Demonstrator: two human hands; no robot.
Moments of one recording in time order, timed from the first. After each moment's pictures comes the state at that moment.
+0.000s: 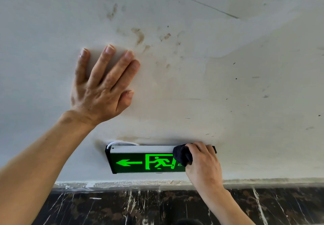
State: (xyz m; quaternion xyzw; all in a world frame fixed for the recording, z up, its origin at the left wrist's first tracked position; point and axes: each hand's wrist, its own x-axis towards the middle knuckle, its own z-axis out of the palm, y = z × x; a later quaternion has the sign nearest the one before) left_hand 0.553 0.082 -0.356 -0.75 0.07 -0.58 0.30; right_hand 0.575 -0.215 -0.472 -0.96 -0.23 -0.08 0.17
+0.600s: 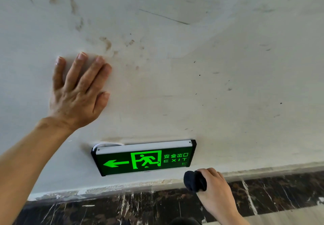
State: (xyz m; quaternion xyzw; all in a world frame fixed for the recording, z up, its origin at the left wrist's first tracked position) left_hand 0.541 0.078 -0.350 -0.80 0.10 -0.56 0.22; right_hand 0.543 -0.315 -0.507 -0.96 -0.15 0.07 0.22
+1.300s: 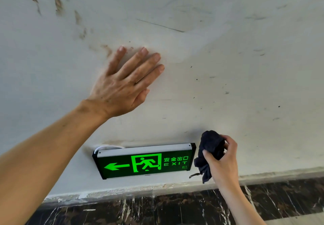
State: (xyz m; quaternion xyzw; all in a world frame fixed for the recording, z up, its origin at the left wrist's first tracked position) left_hand 0.583 0.005 -0.306 -0.79 0.19 -0.50 0.30; right_hand 0.584 -0.305 -0.460 -0.79 0.00 -0.06 0.61
